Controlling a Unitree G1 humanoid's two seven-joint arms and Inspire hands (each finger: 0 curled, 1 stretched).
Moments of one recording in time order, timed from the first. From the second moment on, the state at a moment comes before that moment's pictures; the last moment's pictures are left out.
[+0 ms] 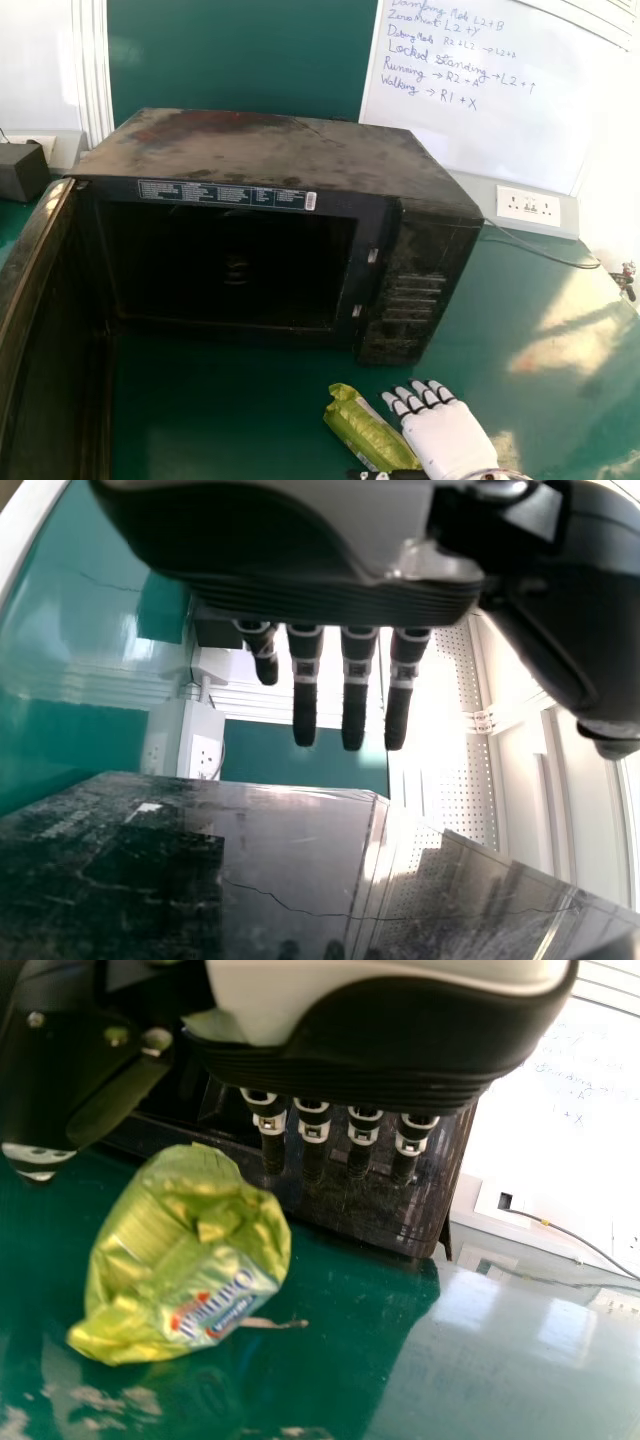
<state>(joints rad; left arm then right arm) 0.98 -0.06 0.54 -0.50 -0.72 -0.57 -0.59 0.29 -0.62 -0.08 -0.53 -1.13 -0.24 0.32</state>
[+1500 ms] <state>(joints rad) 1.01 -0.05 0.53 -0.52 -0.57 -0.62 -0.51 0.20 -0.62 0.06 -0.36 -1.13 -0.14 0.19</state>
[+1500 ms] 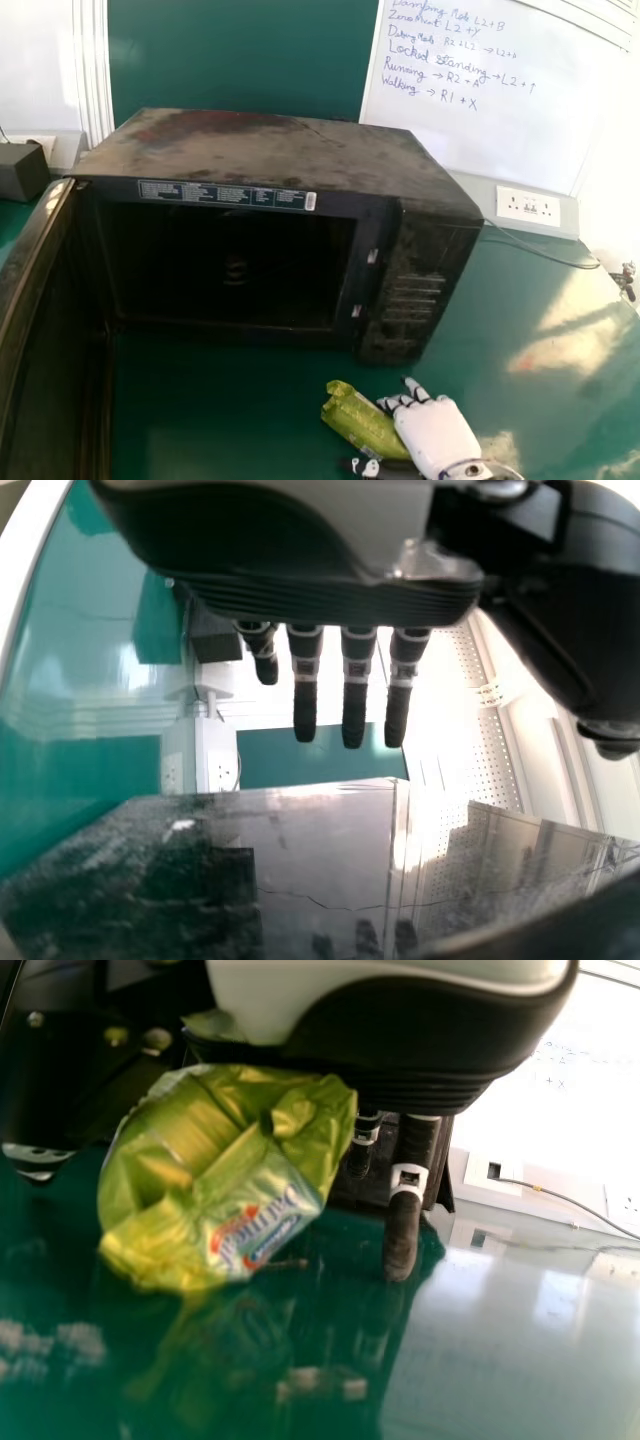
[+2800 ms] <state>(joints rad) 1.00 -0.06 0.51 -0.48 -0.51 -0.71 -0.41 0.18 -0.63 0.08 -0.34 -1.08 -0.14 0.14</state>
